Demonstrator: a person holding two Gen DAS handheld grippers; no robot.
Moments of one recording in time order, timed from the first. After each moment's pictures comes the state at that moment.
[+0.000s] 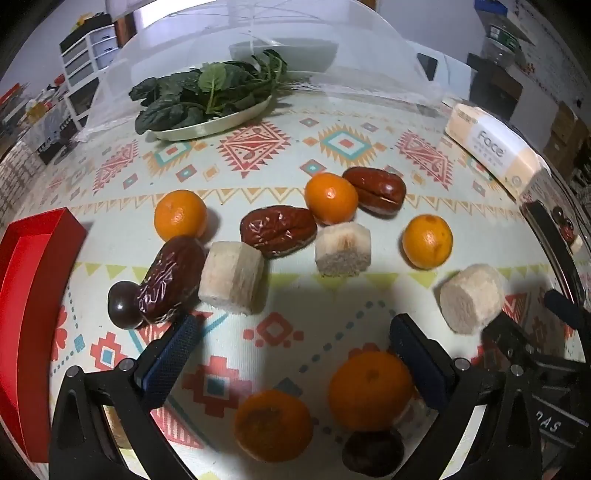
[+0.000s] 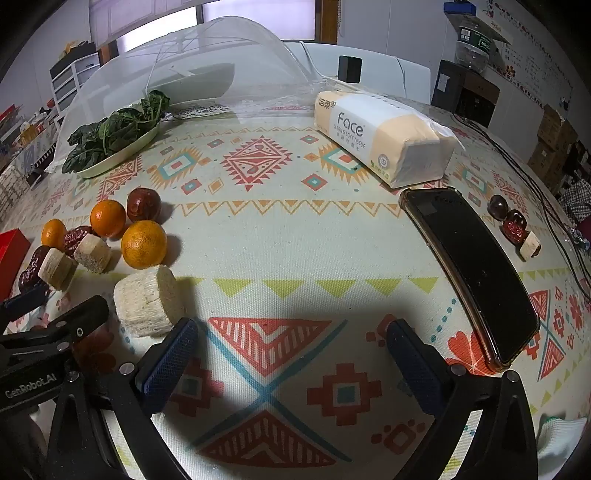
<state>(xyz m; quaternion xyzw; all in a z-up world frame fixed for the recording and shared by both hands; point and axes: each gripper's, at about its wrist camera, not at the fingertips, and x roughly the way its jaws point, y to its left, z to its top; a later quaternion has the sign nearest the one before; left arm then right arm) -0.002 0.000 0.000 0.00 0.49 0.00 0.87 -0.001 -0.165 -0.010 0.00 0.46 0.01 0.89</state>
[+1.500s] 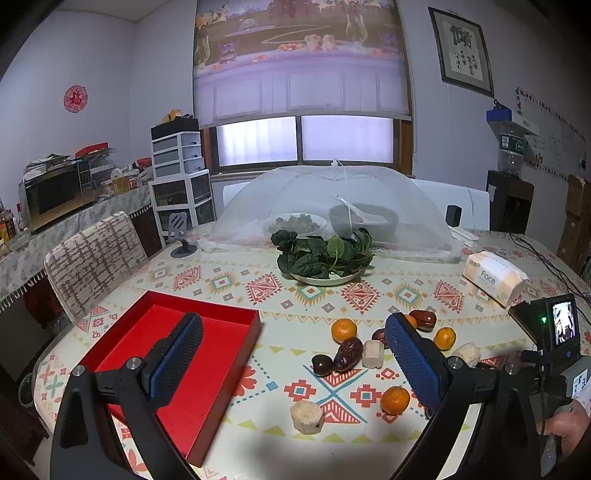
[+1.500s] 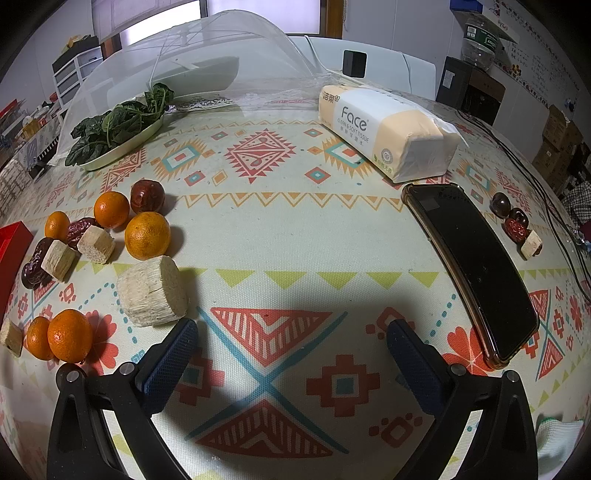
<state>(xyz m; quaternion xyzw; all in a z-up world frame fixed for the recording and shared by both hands) -0.150 0.085 0.146 0.02 0.24 0.10 0.97 -0.003 -0.168 -0.010 0.00 0.48 0.02 0.88</state>
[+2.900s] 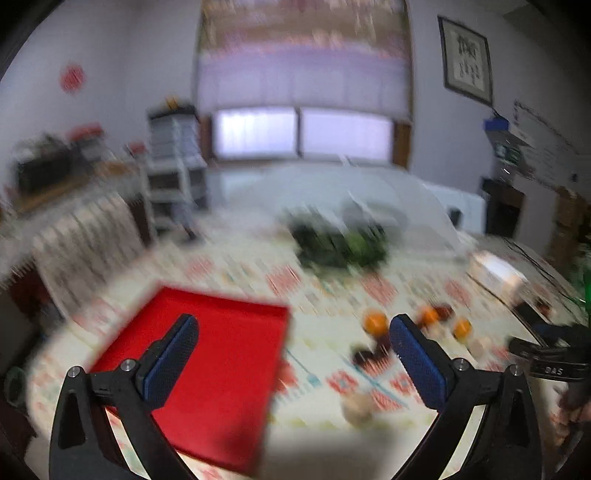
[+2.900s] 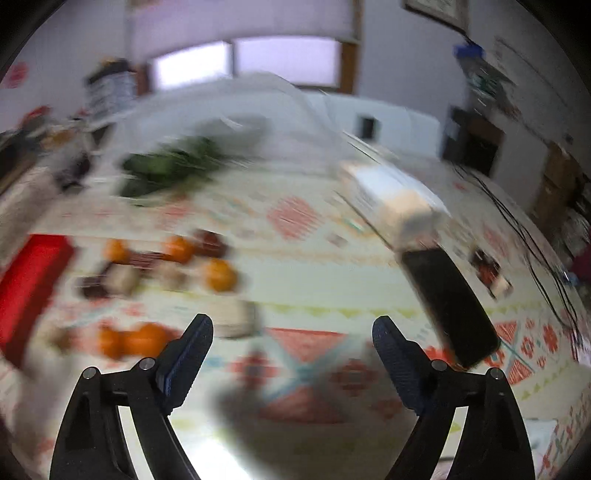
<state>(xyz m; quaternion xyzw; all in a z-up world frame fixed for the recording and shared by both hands) -0.151 0.166 0.136 -0.03 0.27 0.05 0.96 -0.058 -0.125 0.065 -0.02 0.38 0.09 0.92</state>
